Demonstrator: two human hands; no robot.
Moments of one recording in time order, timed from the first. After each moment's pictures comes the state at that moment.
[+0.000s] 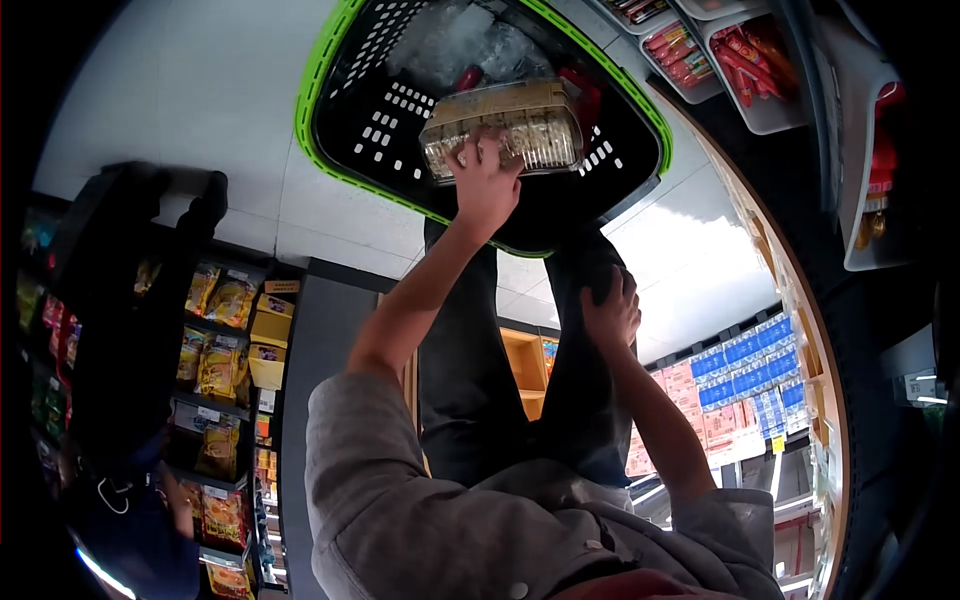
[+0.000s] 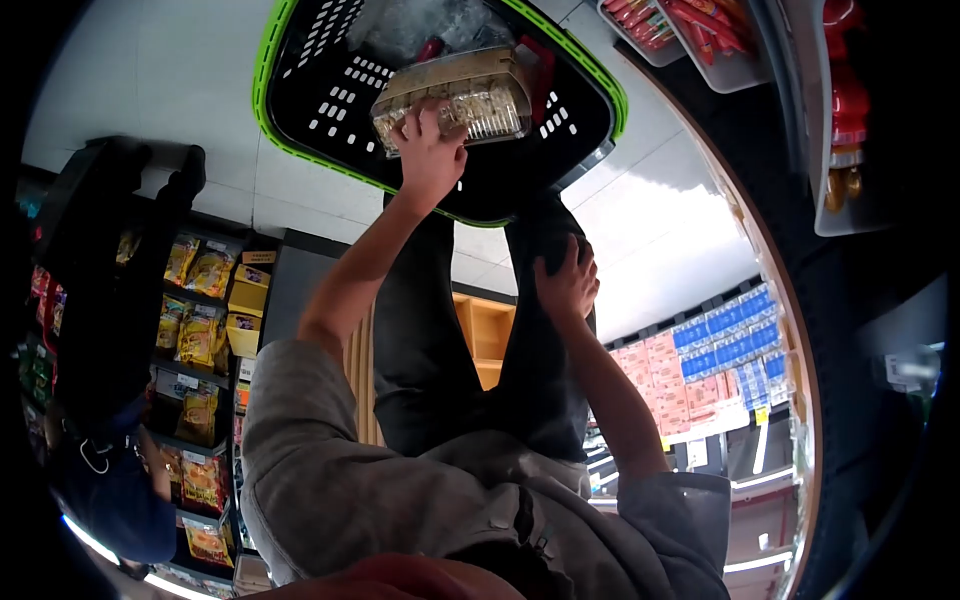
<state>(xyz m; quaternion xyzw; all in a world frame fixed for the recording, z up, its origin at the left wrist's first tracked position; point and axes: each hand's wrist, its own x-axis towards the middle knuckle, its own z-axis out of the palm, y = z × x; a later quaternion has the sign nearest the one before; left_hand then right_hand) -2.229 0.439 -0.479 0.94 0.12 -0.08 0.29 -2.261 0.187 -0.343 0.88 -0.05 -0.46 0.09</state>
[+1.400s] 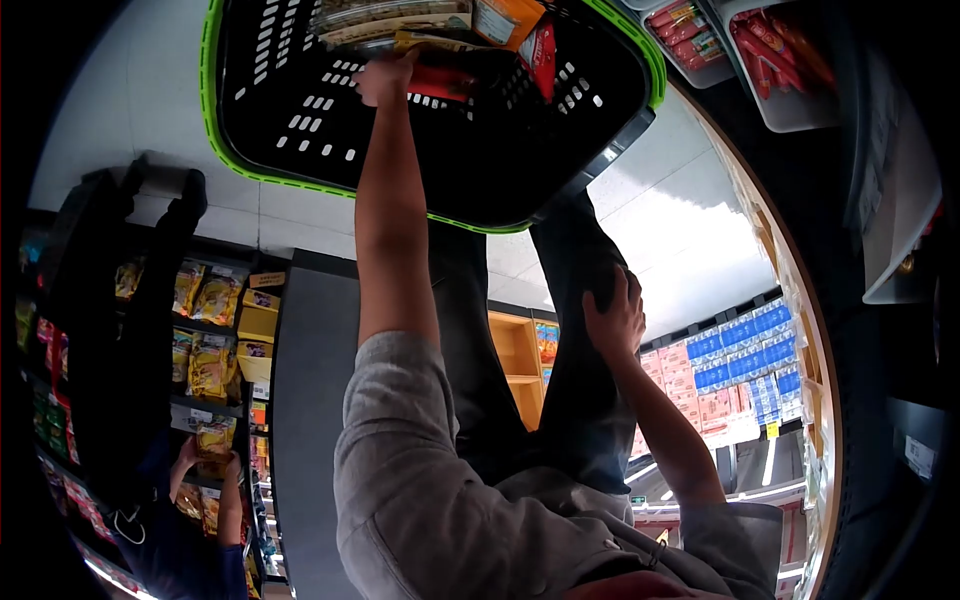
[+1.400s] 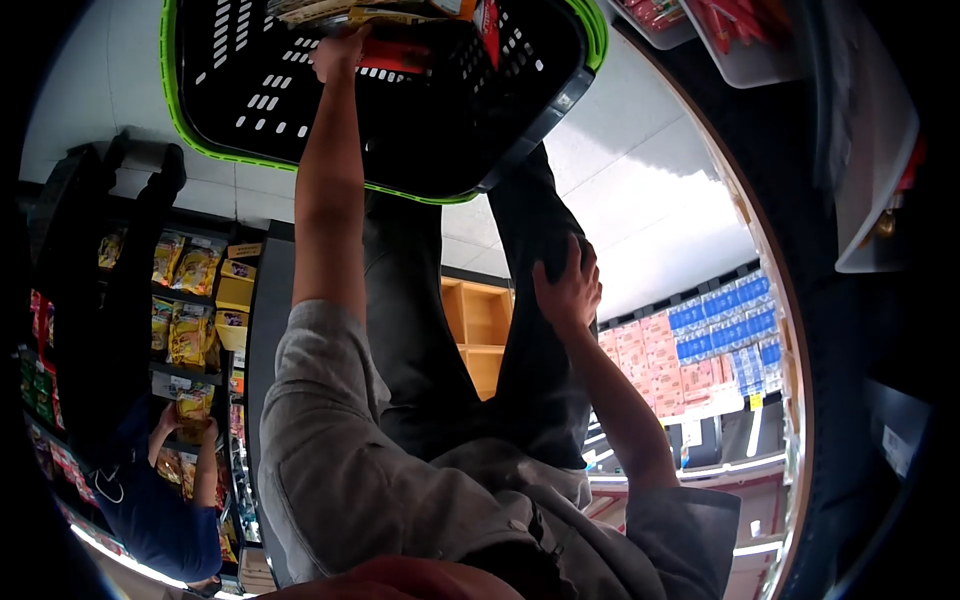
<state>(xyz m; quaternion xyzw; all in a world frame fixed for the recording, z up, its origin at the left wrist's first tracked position) -2.203 0.544 -0.708 0.68 0.63 -0.31 0.22 -2.245 0.170 -0.345 0.87 -0.05 -0.48 0.08</state>
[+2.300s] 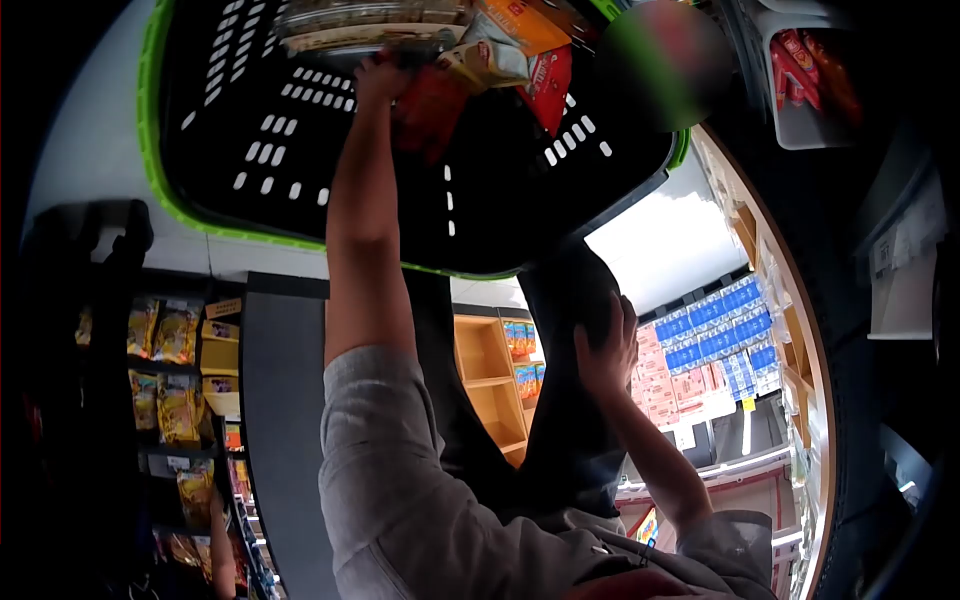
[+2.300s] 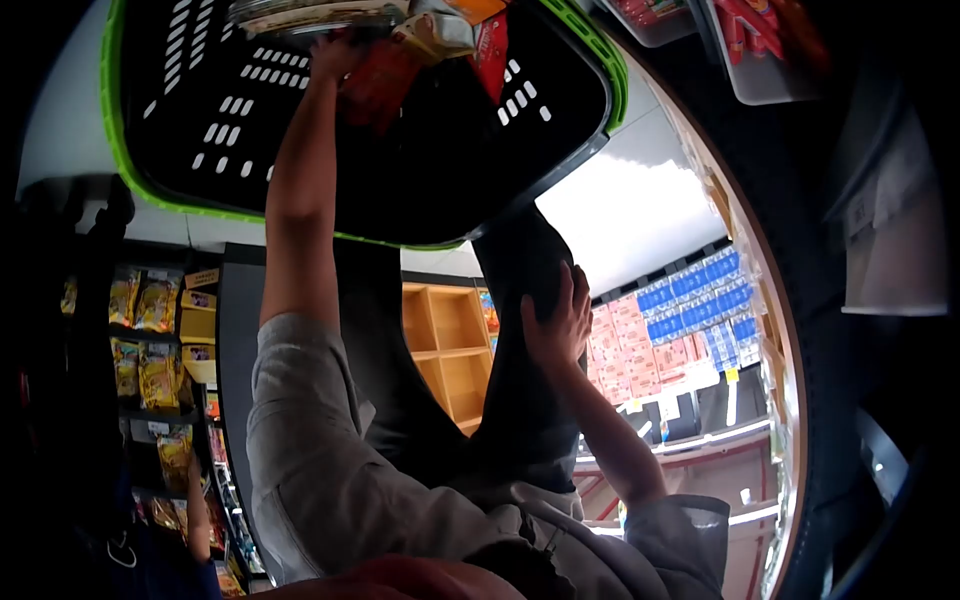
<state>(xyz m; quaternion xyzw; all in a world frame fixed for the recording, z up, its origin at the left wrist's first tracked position) -2.278 0.490 -0.861 0.82 0.25 -0.44 0.27 -2.254 0.176 -0.338 0.88 -0.05 -0.47 0.08</state>
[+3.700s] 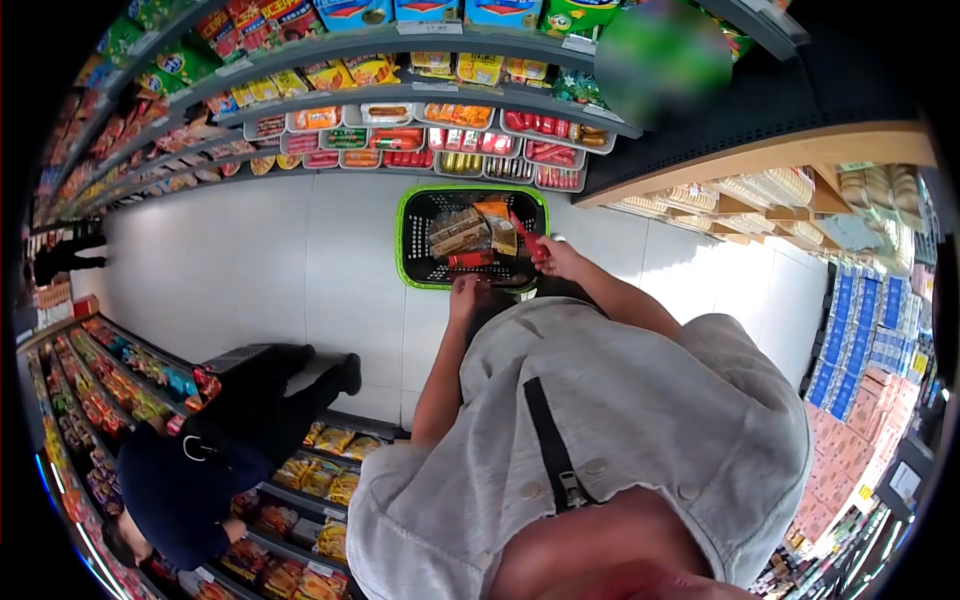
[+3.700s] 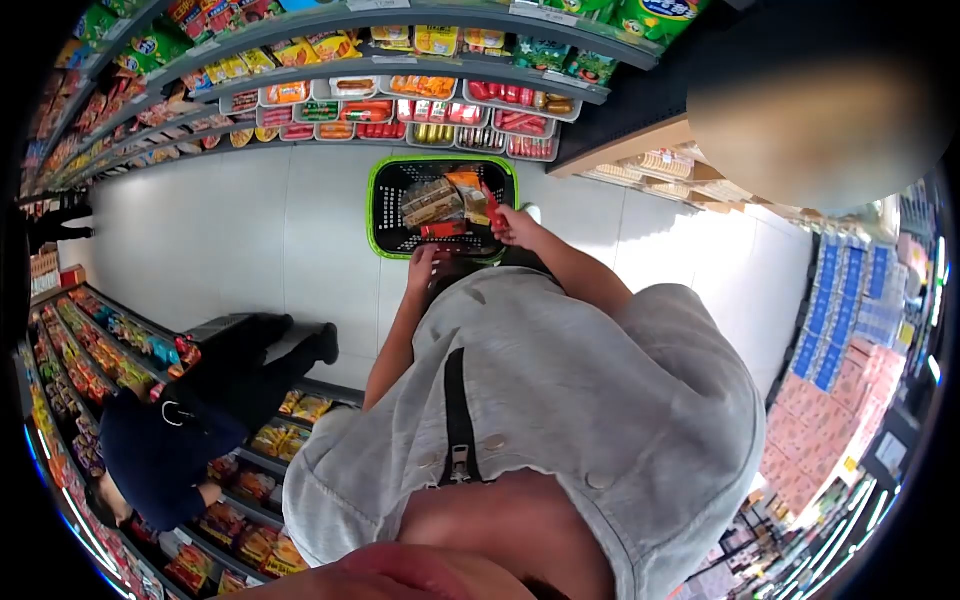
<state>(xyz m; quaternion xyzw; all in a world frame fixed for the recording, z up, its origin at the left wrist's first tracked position) -2.289 0.507 -0.165 0.49 0.37 -0.19 0.77 -2.176 0.261 -0.169 0.53 -0.35 -0.47 -0.62</state>
